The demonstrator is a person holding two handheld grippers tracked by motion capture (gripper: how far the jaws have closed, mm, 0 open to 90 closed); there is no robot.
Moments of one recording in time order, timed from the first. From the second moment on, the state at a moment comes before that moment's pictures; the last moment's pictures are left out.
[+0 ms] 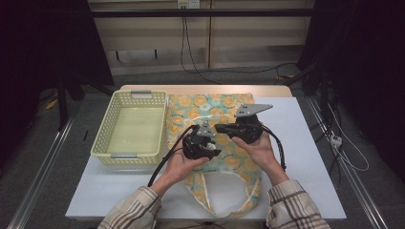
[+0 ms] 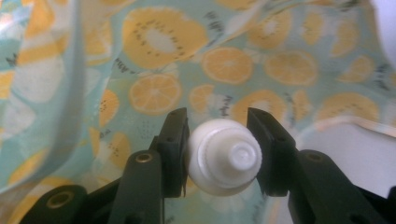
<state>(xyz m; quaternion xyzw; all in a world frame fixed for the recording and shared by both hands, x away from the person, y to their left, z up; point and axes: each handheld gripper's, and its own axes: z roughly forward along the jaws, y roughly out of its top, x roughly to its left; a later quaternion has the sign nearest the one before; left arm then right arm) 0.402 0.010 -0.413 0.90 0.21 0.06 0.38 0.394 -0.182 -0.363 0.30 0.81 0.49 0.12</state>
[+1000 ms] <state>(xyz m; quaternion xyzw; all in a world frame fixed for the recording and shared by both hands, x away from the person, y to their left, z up) 0.422 0.015 -0.428 0.89 0.25 0.05 0.39 0.397 -0.183 -0.369 0.31 0.81 0.49 0.12</state>
